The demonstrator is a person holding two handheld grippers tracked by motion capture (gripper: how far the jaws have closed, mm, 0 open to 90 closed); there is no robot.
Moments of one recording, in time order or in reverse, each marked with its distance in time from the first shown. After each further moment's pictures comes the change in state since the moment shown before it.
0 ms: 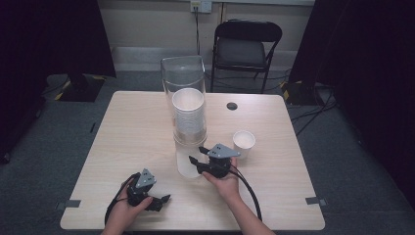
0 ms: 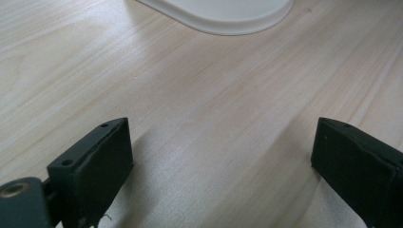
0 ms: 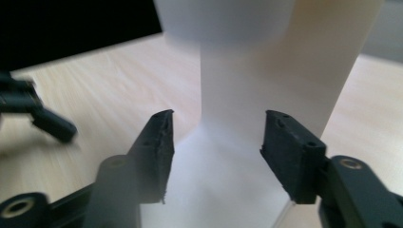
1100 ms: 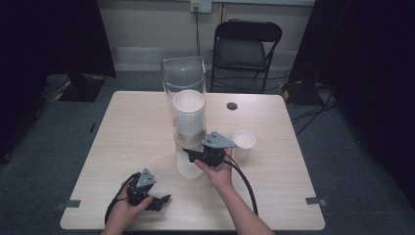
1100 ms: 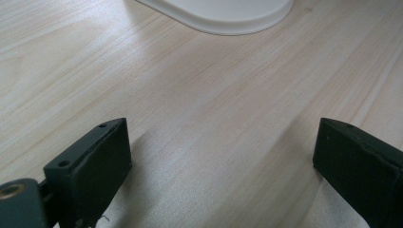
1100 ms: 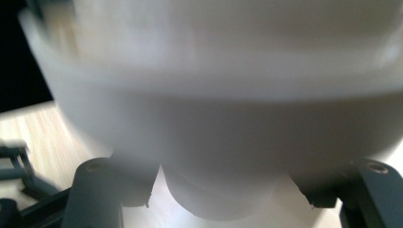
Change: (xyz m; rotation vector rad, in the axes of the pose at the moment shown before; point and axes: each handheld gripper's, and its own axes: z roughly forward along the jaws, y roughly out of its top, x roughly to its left) left arm 0.000 0.001 0.001 0.002 -0.003 0.002; right arm 0.007 0.041 0.012 -0.107 -0.042 -0.053
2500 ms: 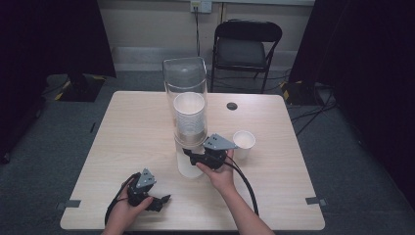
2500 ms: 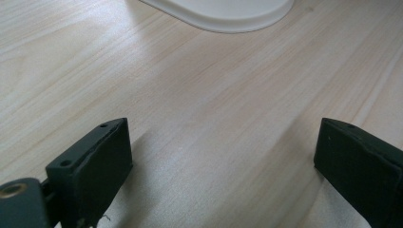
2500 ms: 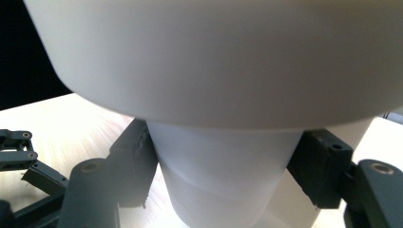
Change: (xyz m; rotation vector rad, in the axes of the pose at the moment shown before) left arm -0.001 0.000 0.000 0.000 0.008 0.003; right arm -0.002 -0.008 -0.002 0.003 0.023 0.013
